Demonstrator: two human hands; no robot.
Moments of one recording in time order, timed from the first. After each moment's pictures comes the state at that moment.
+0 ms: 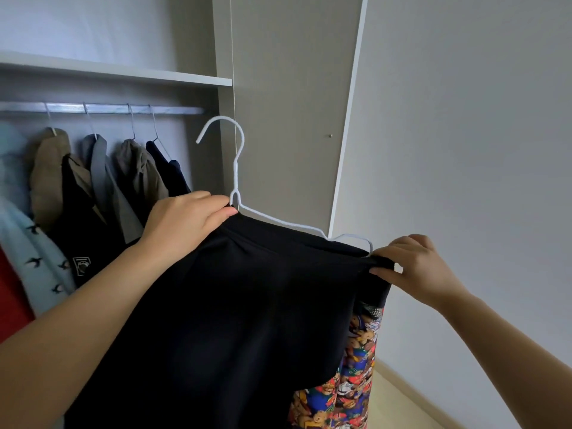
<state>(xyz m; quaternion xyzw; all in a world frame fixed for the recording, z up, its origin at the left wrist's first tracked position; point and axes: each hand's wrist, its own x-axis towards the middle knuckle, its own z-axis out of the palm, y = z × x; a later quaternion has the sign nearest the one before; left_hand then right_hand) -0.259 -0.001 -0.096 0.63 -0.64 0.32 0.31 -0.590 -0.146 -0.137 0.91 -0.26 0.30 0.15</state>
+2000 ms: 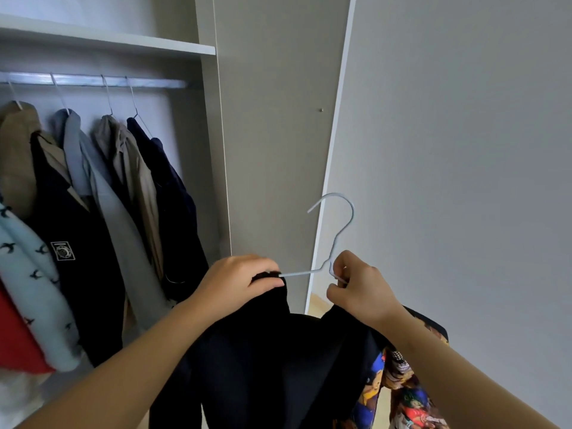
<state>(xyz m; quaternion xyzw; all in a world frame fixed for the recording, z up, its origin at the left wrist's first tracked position) -0.330 -0.025 -0.186 0.61 -0.72 0.04 0.34 -0.539 -0.109 -0.182 0.83 -0.43 0.26 -0.24</state>
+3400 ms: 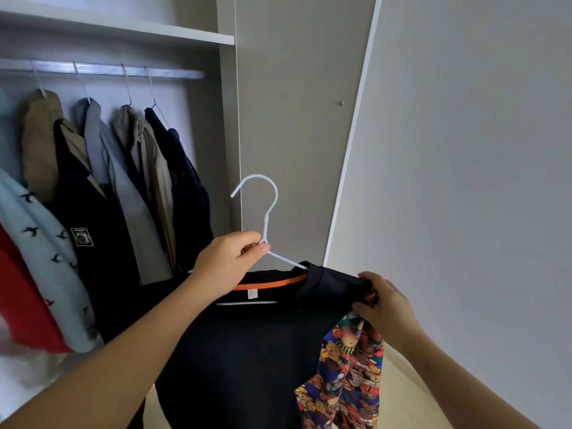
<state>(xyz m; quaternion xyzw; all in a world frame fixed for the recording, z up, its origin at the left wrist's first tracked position) -0.305 -0.021 -0.180 0.70 -0.59 -0.05 0.41 -0.560 -0.128 -0.235 0.81 -0.51 0.20 -0.22</state>
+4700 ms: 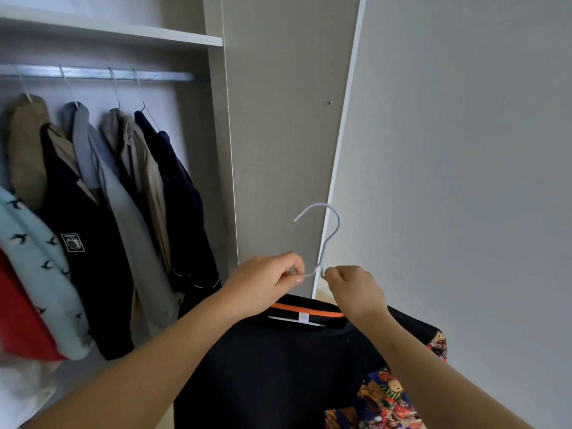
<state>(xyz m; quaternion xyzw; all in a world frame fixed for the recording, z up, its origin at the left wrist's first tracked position) -0.353 -0.031 -0.182 0.64 -0.70 -0.13 0.28 -0.514 -0.099 -0.190 0.76 -0.54 0.22 -0.28</state>
